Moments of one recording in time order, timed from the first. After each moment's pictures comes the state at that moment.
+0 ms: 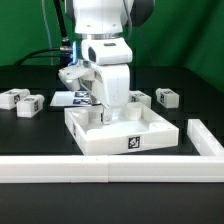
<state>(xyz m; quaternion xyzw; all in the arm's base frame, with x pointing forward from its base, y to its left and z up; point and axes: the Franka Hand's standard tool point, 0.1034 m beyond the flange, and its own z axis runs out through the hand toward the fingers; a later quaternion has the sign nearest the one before) 0.476 -0.019 0.005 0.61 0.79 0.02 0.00</state>
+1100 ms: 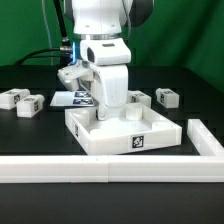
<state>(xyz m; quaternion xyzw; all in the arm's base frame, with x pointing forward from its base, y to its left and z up) 0.475 -0.020 0.004 0.61 0.79 0.02 0.00</state>
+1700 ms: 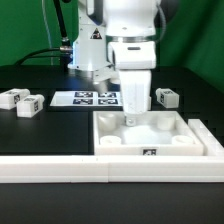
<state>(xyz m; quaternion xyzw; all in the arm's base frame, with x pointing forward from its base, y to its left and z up) 0.516 0.047 0.005 0.73 0.68 0.02 0.00</state>
